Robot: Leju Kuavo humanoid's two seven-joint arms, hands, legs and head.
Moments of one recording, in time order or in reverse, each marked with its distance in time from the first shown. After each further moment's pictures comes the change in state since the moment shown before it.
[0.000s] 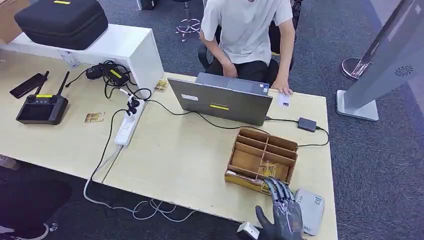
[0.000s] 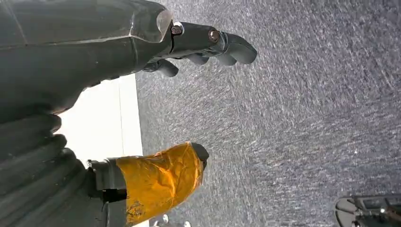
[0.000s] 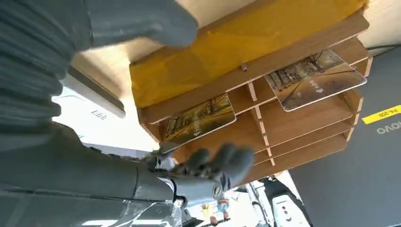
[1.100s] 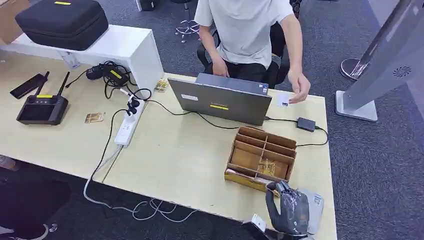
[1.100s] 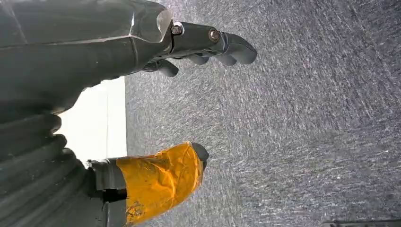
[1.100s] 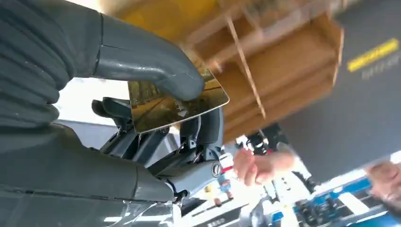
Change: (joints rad) left arm 0.000 0.017 0.017 0.000 -0.021 0.053 -0.067; right arm -0.046 0.002 -0.030 -0.069 -0.074 0.021 -0.035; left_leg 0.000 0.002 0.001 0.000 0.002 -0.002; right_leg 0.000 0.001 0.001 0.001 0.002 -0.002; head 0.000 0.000
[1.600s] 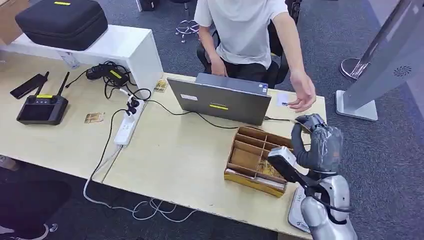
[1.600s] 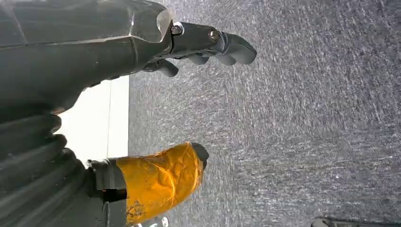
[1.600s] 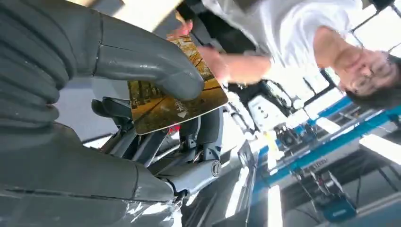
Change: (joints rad) left arm 0.000 0.025 0.062 0.000 0.071 -0.027 -0.005; right arm -0.372 -0.009 -0.066 -0.137 -0.033 0.127 0.134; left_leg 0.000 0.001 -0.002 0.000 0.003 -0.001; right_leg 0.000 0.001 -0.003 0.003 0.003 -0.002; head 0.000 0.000
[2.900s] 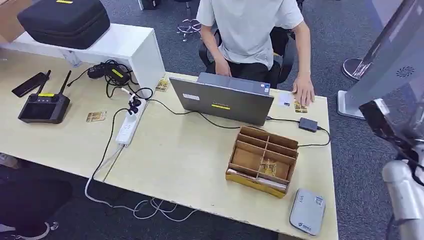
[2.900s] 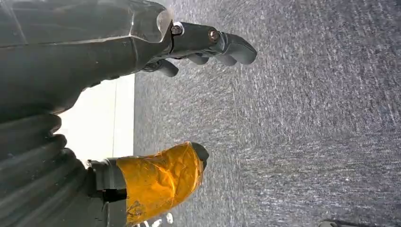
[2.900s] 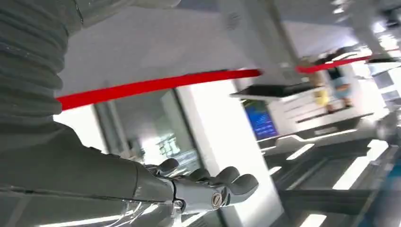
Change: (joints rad) left arm 0.003 0.017 0.025 0.000 0.009 -0.003 0.016; right arm -0.305 -0.323 -0.287 0.557 0.060 -0.022 0.092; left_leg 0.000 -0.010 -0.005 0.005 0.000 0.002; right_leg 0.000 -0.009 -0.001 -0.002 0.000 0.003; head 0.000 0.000
